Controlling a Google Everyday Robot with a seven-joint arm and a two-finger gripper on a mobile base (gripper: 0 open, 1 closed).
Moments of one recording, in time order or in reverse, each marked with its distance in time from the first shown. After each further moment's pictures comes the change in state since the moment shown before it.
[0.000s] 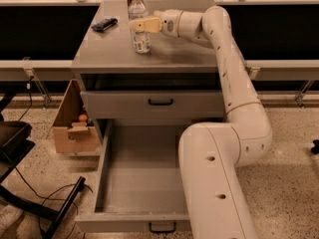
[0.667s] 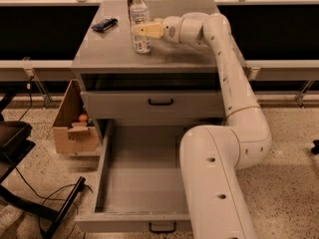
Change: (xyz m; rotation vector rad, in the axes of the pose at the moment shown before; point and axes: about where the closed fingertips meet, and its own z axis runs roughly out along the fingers) arm 0.019 -0.004 -0.004 -0.024 -0.002 0.066
